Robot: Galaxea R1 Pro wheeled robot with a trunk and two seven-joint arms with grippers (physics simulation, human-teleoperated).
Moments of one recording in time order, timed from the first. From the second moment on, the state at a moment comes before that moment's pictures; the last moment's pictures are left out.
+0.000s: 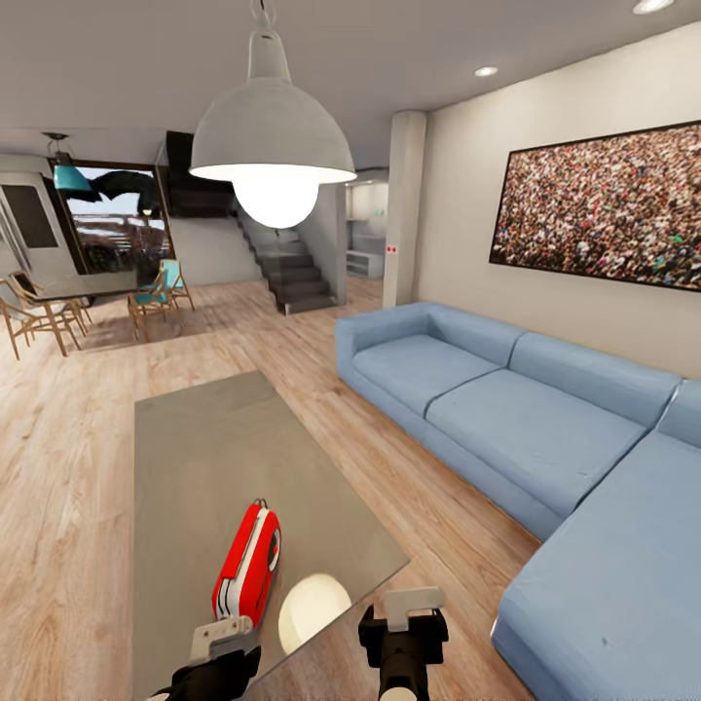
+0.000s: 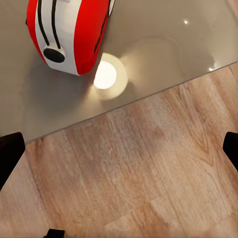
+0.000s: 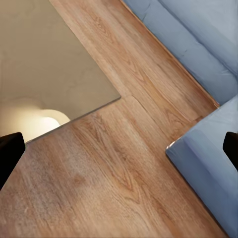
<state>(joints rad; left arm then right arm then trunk) 0.06 -0.11 0.06 -1.41 0.14 0.61 0.08 -0.04 0.12 0.66 -1.48 -0.20 0.56 -0.86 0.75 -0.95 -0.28</state>
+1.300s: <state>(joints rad) 0.09 -0.11 0.13 -1.55 0.14 0.60 0.08 -0.04 0.12 0.66 -1.48 -0.20 0.56 -0.85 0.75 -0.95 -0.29</state>
